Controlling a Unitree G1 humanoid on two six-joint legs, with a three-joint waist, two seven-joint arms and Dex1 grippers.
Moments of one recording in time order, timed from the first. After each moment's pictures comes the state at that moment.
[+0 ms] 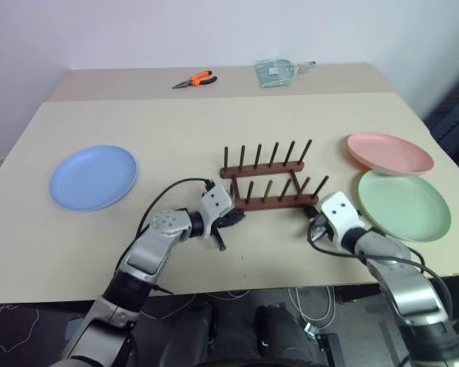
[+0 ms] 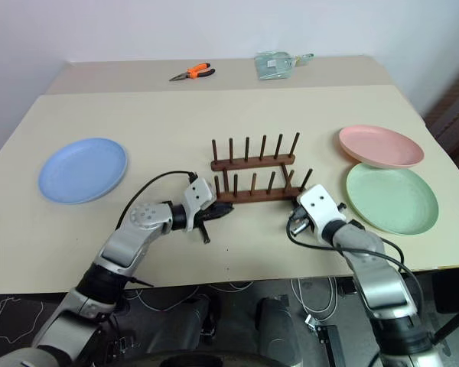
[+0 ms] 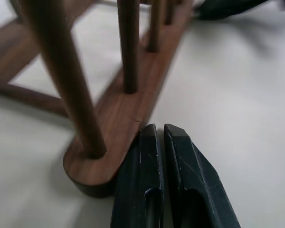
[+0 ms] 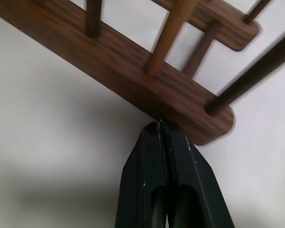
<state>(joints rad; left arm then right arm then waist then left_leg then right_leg) -0.41 0.29 -0.29 0.06 -0.05 0.40 -0.71 -0.10 -0.53 0.04 -0.21 0.01 0.45 0.44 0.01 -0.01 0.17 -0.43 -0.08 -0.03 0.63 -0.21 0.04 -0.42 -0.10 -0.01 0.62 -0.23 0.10</state>
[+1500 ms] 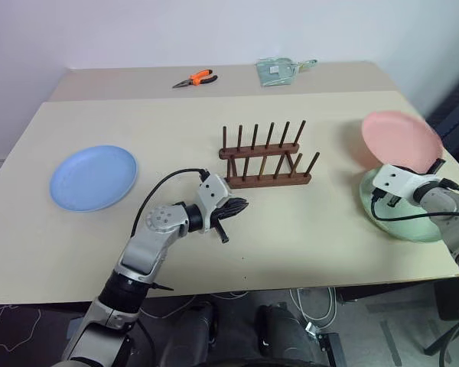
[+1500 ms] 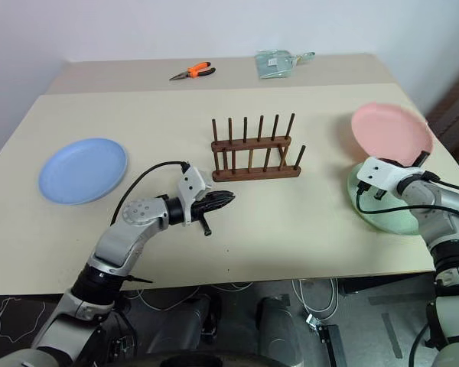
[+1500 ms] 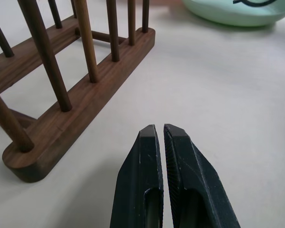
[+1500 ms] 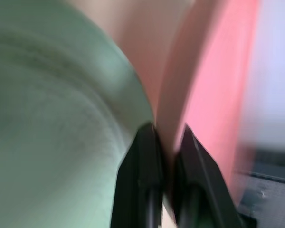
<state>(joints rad) -0.37 0.31 -0.26 -0.12 -0.16 0.43 -0.75 -0.47 -0.96 0.13 0.65 -0.45 -0.20 0.27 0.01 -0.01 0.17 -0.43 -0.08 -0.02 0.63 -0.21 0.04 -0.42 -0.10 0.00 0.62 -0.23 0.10</state>
